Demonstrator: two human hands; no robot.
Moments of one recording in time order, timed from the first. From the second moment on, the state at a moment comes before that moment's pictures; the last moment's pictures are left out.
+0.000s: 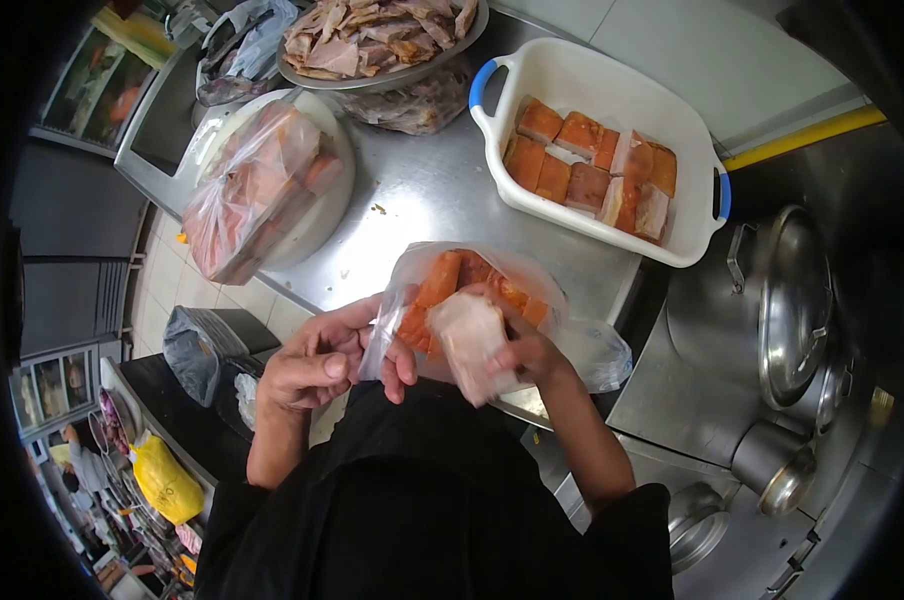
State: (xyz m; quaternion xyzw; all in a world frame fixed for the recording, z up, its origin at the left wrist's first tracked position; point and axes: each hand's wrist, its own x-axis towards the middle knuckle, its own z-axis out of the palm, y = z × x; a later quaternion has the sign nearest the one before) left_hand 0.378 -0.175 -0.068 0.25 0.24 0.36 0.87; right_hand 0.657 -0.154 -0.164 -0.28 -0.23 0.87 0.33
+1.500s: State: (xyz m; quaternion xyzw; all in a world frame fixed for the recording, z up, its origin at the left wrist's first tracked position) left_hand 0.385 -0.190 -0.056 0.19 0.23 0.41 0.86; right_hand 0.816 0.173 -0.250 -0.85 -0.49 0.17 0.06
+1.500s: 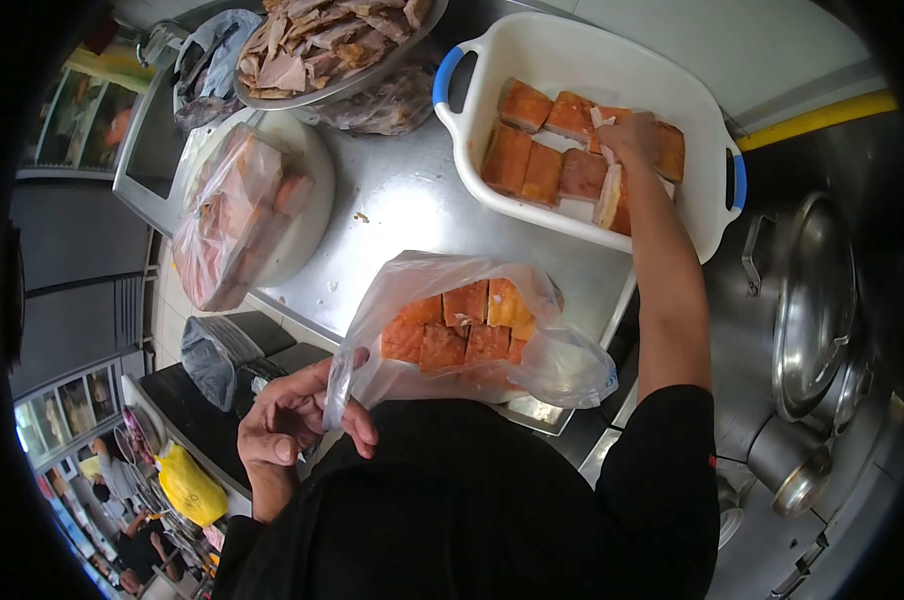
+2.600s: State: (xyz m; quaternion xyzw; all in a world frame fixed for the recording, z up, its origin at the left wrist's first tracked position) left_hand 0.374 -0.191 -0.070 0.31 0.21 0.27 0.89; right_hand 0.685 -0.177 -0.216 -0.83 -0.47 0.12 0.26
